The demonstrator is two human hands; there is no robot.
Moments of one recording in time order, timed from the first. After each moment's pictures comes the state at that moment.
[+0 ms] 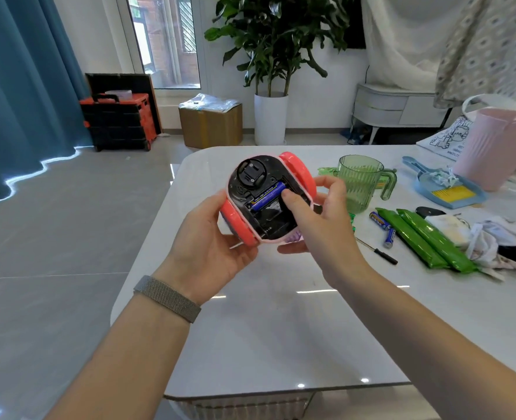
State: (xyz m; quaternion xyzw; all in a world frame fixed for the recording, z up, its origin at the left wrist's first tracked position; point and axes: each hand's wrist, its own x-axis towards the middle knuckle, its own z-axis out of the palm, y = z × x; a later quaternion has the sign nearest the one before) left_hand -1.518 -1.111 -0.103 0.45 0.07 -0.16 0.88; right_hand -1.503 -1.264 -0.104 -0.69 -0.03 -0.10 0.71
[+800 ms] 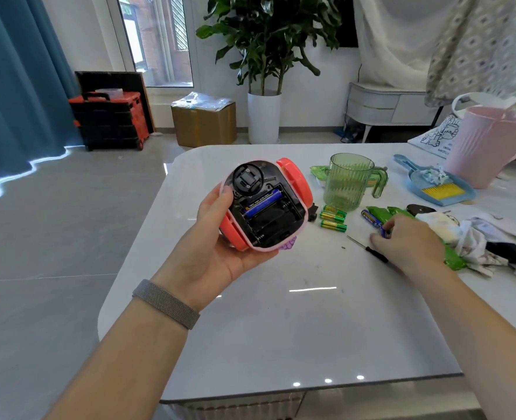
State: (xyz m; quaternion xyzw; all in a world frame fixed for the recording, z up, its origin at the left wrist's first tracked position) left_hand -1.518 -1.123 -0.109 0.42 0.01 -0.16 0.89; right_hand -1.448 -1.419 -0.162 -0.97 0.19 -0.10 0.14
